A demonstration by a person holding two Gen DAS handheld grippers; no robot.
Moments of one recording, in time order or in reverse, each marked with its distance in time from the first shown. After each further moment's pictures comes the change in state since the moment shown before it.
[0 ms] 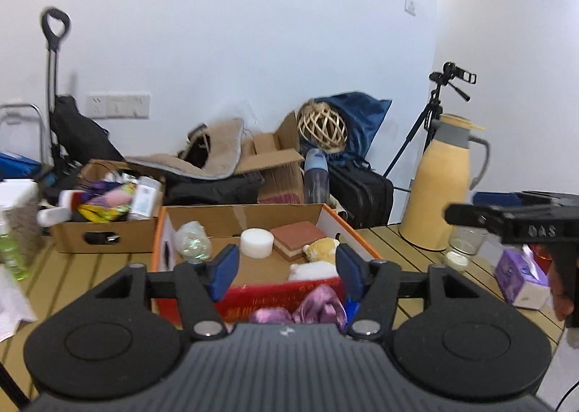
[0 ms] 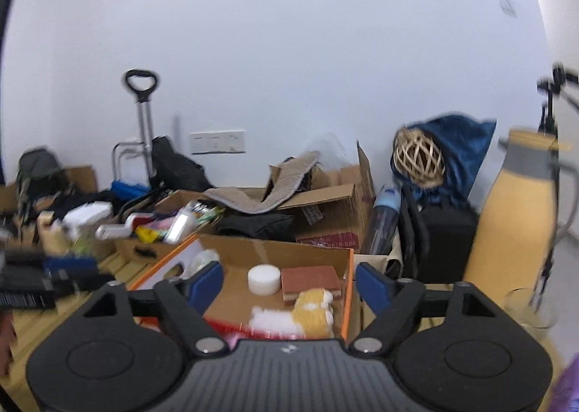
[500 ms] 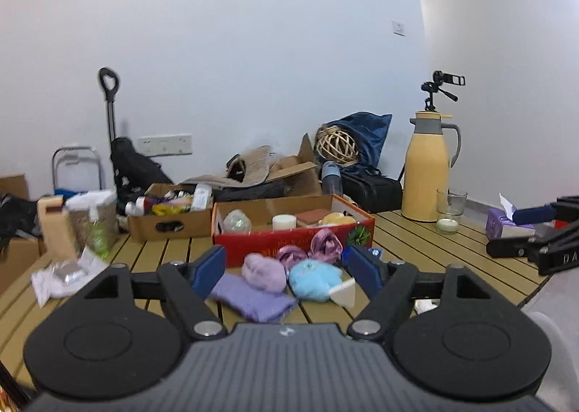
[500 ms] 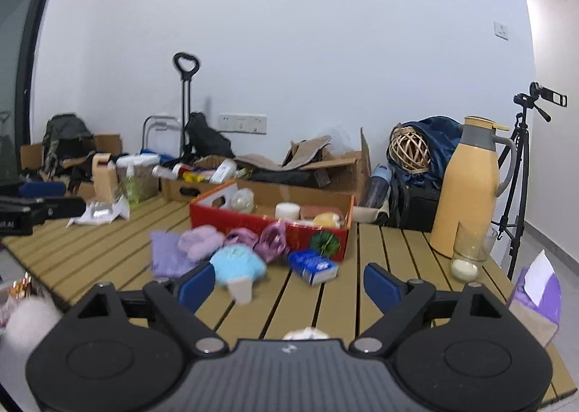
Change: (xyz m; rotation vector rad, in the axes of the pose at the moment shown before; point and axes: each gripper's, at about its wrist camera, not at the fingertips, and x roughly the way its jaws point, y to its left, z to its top) left arm -0.176 -0.054 -0.116 0.083 -0.137 0.140; right arm -0.169 0.062 -0.123 -0.064 0.002 -0.002
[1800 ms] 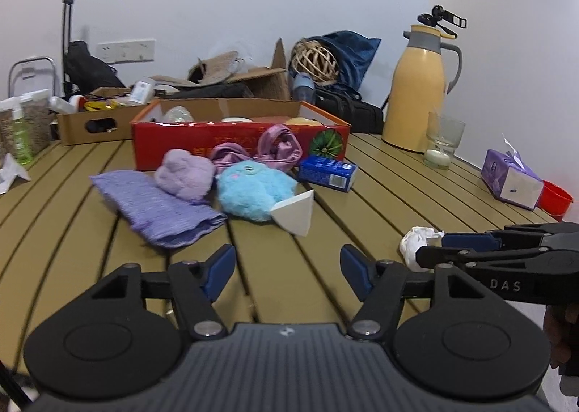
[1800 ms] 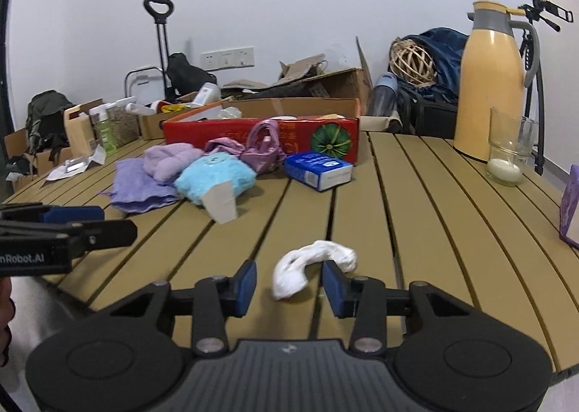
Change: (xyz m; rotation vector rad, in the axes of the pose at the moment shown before) left arm 0.138 -0.042 -0.068 -0.069 0.247 -0.114; right arm 0.121 -0.022 -0.075 0.141 0.201 0.004
